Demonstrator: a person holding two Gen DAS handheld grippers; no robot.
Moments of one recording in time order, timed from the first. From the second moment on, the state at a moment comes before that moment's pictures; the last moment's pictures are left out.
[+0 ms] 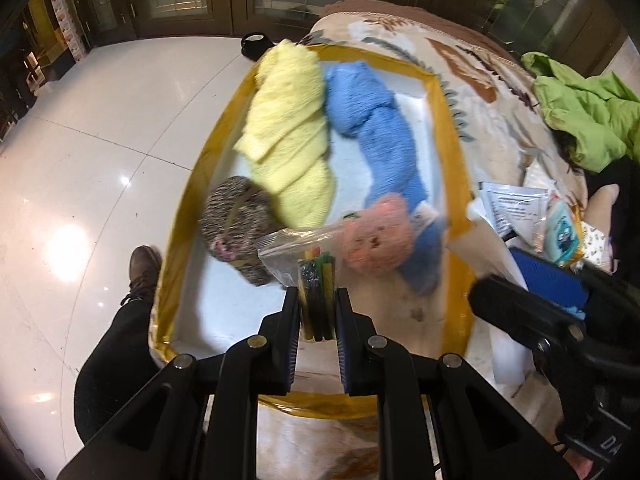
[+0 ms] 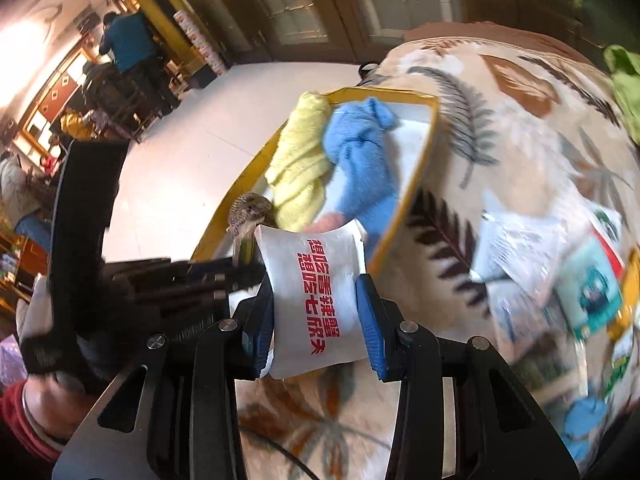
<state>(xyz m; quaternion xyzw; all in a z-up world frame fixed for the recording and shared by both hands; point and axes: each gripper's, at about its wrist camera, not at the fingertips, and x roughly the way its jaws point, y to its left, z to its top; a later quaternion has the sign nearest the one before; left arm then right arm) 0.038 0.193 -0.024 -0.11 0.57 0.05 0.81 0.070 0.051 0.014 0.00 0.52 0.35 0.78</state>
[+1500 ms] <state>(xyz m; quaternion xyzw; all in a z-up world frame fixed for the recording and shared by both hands) 0.024 0.229 -0.031 -0.12 0.56 0.11 0.81 0.029 0.104 -0.013 -0.16 0.50 0.38 0.76</state>
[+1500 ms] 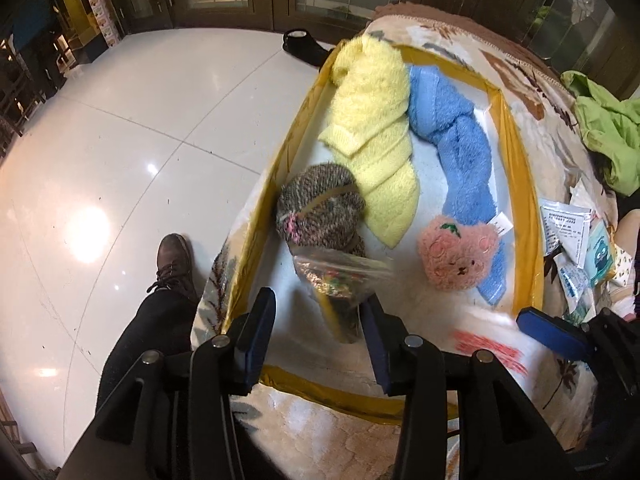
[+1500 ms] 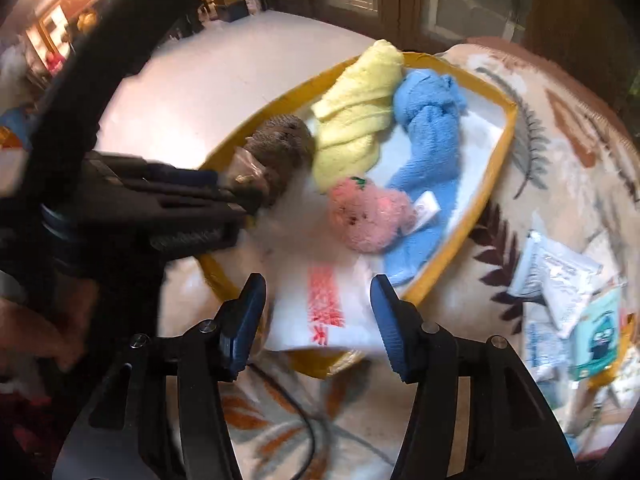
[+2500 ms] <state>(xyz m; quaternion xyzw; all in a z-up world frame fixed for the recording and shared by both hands) 0.024 0.138 0.024 -0.08 0.54 0.02 0.84 0.025 -0.108 0.023 0.07 0.49 0.27 0.83</state>
